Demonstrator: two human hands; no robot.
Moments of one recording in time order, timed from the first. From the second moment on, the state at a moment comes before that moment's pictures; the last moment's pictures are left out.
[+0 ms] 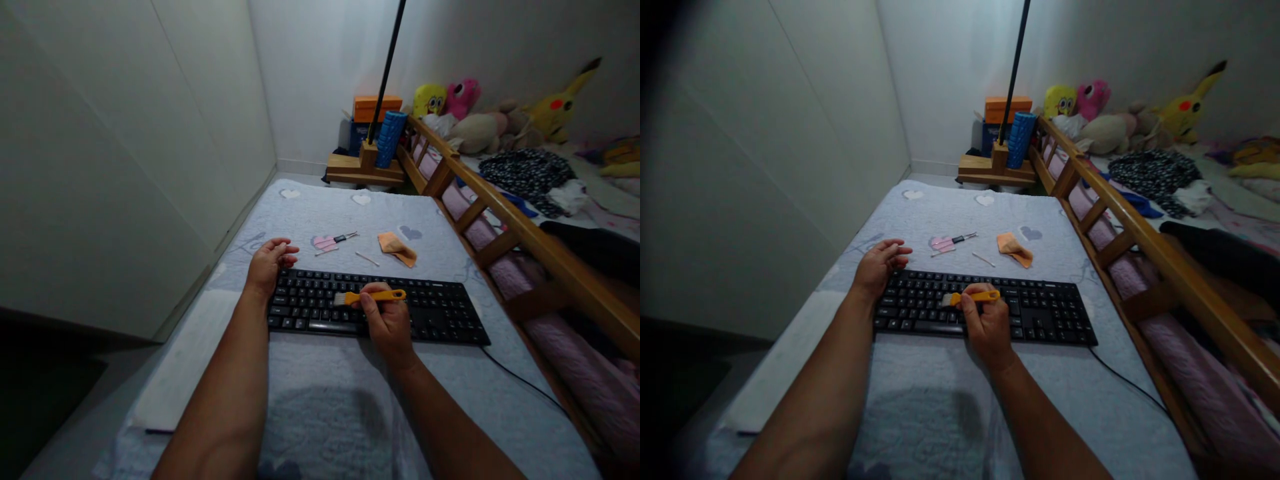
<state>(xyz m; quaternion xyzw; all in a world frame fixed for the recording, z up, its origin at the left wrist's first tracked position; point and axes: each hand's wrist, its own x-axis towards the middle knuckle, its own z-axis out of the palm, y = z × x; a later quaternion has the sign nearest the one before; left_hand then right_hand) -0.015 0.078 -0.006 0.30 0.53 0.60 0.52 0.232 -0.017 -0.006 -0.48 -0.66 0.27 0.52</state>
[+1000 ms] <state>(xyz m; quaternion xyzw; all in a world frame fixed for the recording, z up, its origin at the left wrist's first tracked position) -0.019 0.084 -0.004 0.34 0.54 0.53 0.56 0.245 -0.015 -0.006 -0.53 -0.67 0.20 0.47</state>
